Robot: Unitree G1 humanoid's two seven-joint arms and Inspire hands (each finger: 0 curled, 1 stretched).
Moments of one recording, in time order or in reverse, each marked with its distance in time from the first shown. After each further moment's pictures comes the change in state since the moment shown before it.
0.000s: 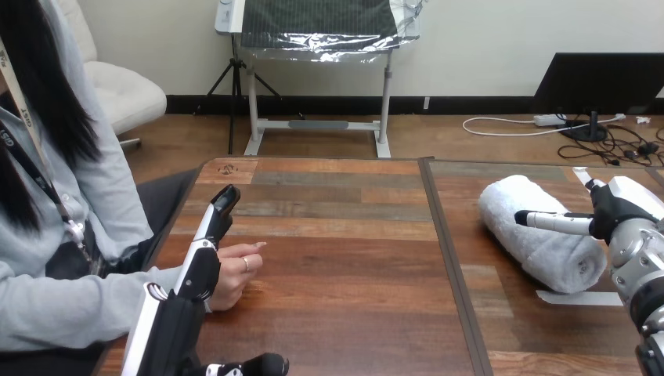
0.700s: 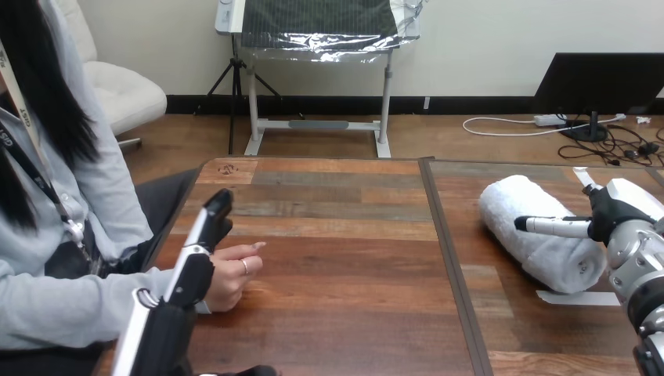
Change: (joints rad) left arm 0.024 0.007 0.016 -0.014 0.001 -0.041 0.000; right arm 0.000 0.005 0.013 0.002 -0.010 0.014 0.002
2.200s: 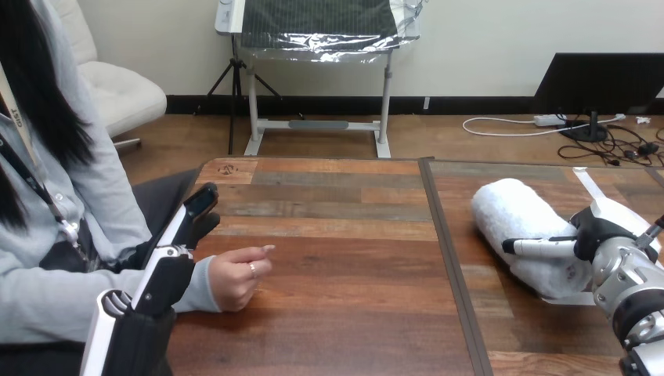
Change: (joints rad) left arm 0.097 0.030 -0.002 -0.187 -0.065 0.011 -0.019; right arm 0.030 0.041 0.038 0.016 -0.027 0.015 -0.010
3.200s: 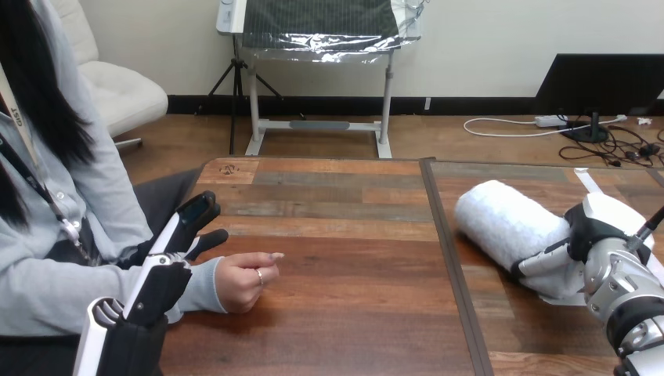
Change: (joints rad) left arm 0.034 -0.008 0.016 -0.022 0.004 -0.016 0.000; right arm 0.019 0.015 0.033 -0.002 -0.024 -0.039 -0.092
